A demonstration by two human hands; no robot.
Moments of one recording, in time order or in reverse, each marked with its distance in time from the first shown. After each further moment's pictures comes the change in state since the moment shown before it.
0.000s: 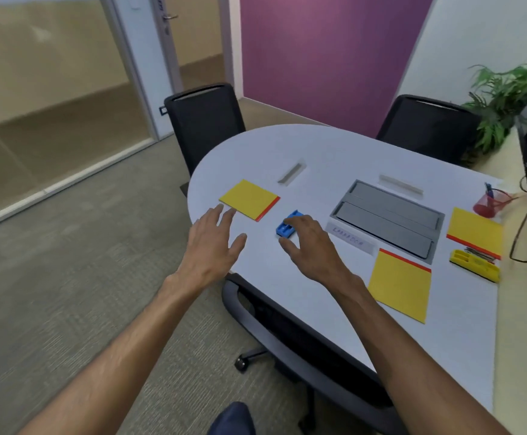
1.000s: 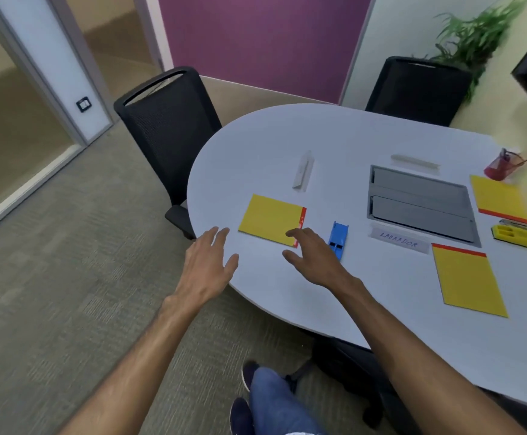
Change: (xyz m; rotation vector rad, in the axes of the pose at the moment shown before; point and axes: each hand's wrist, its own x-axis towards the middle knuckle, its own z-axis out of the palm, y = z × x) left_hand 0.247 -0.268 0.008 -0.113 -0.288 0.189; right_hand 0.255 -0.069 0.166 -0.006 -0.081 0.394
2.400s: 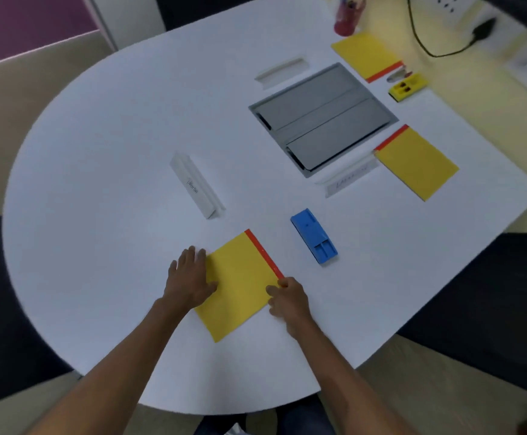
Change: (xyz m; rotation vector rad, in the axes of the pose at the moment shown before) left_hand 0.436 -0.031 0.163 0.530 -0.789 0.635; right_hand 0.230 0.062 0.127 1.259 0.607 1.414
